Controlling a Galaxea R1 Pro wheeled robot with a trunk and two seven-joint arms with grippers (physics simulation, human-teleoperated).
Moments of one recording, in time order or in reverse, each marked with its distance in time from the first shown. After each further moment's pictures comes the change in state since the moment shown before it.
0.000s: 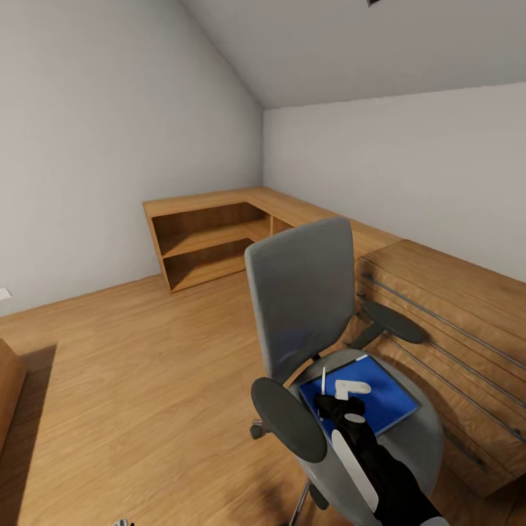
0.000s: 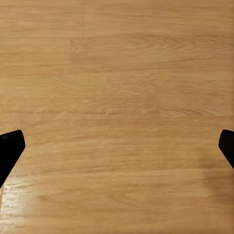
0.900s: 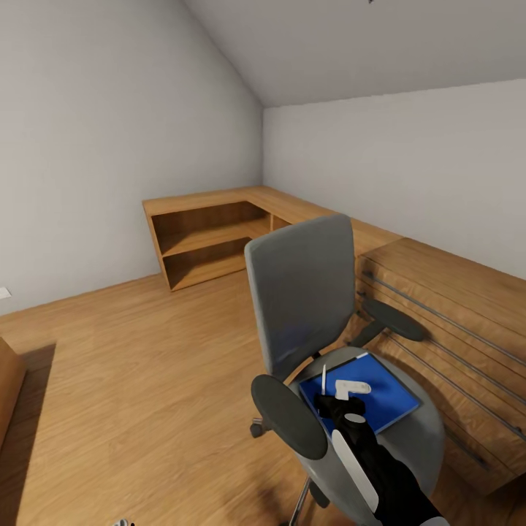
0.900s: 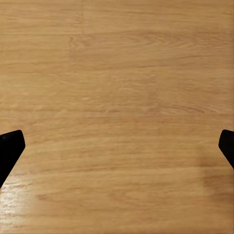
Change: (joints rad) left arm 0.000 0.000 -0.001 0.000 0.000 0.001 0.000; right arm 0.000 -0.001 0.000 0.000 0.000 0.000 -0.001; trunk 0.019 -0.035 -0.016
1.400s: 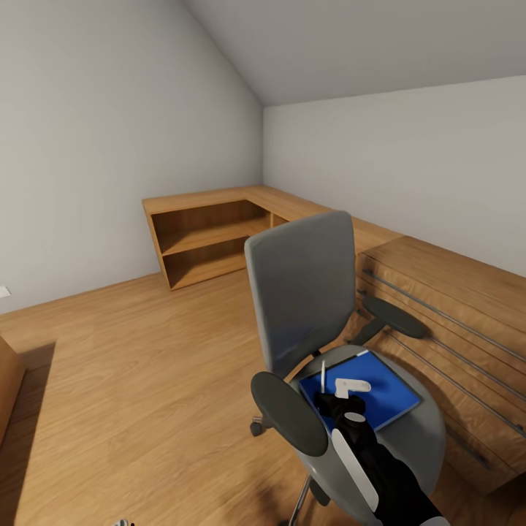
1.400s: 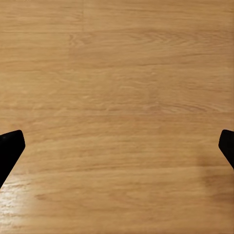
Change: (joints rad) left arm 0.000 0.000 0.000 0.000 -0.001 -0.001 0.000; right arm 0.000 0.000 0.000 -0.011 0.007 -0.001 0.001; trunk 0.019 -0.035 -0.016
